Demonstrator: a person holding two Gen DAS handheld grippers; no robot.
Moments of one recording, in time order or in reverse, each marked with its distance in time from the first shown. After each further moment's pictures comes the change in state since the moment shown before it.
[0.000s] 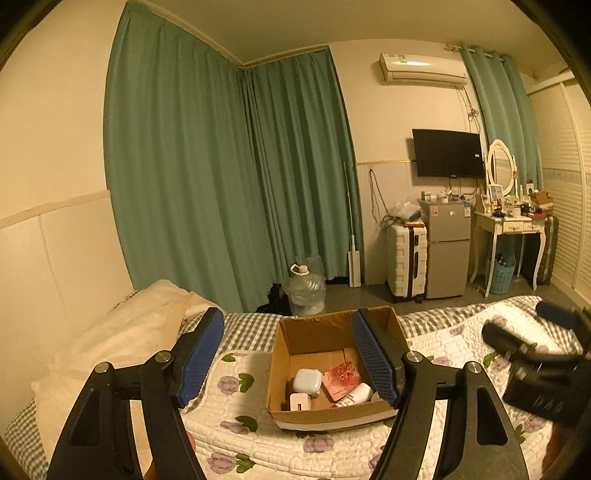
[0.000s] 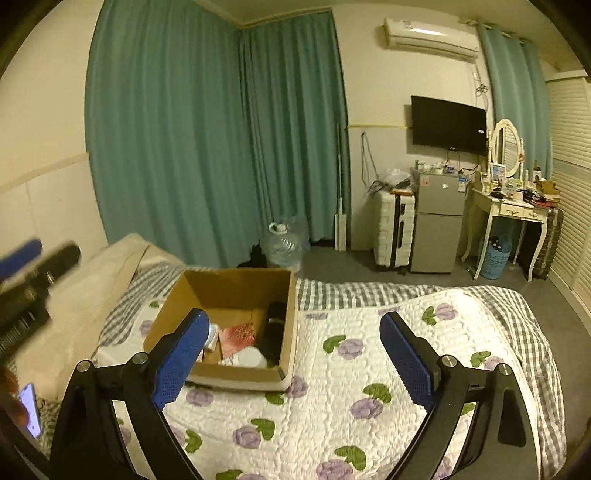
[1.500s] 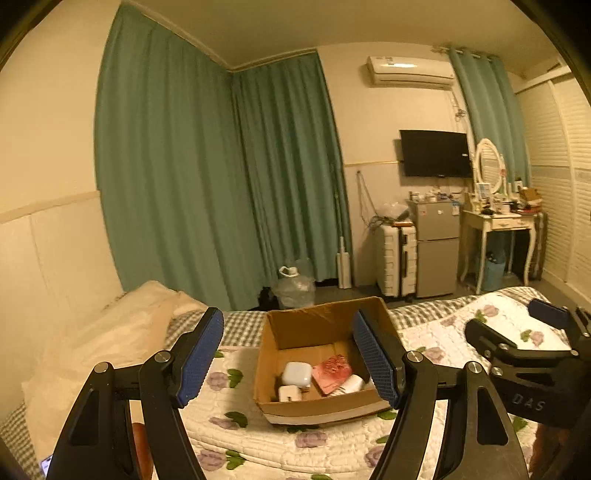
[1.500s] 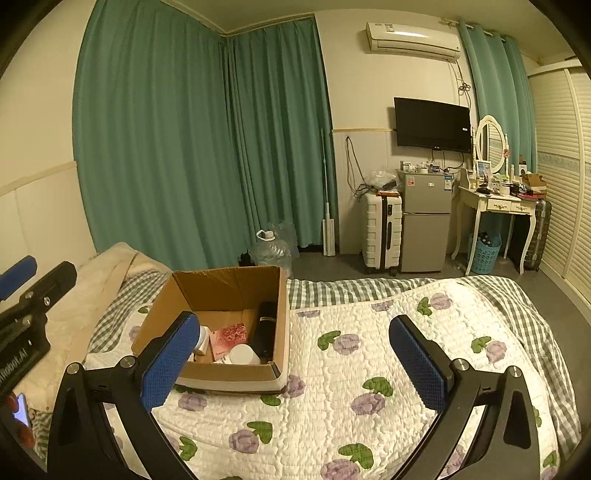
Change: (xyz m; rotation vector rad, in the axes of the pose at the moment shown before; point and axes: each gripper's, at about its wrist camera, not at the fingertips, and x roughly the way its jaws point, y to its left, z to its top) left arm -0.004 -0.005 -0.022 0.005 -0.025 -0.054; right arm 0.006 -0.001 -0.023 0.035 -0.030 -0.041
